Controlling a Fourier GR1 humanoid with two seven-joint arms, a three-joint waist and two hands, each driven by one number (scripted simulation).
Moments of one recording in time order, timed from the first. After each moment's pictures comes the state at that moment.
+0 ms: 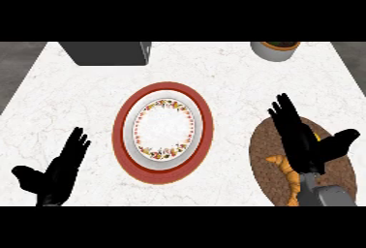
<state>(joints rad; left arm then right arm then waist) 0.08 0.34 -0.14 -1.30 0.44 0.09 -0.16 -0.10 -0.26 0.18 -1.50 -0.44 -0.20 0.04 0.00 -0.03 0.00</state>
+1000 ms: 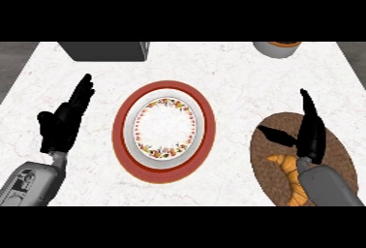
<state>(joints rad) -0.25 0.42 -0.21 -1.41 0.18 0.22 0.04 -0.26 -0.39 0.31 -1.20 0.30 -0.77 0.28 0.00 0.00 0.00</state>
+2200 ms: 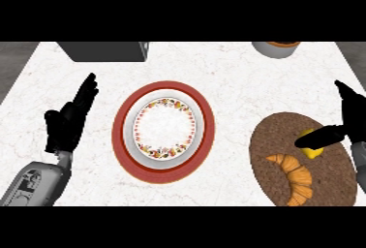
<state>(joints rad) -0.25 0.37 -0.19 -1.43 0.13 0.22 0.08 -0.33 -0.71 0.29 -1.66 0.38 -0.05 1.11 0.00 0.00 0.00</state>
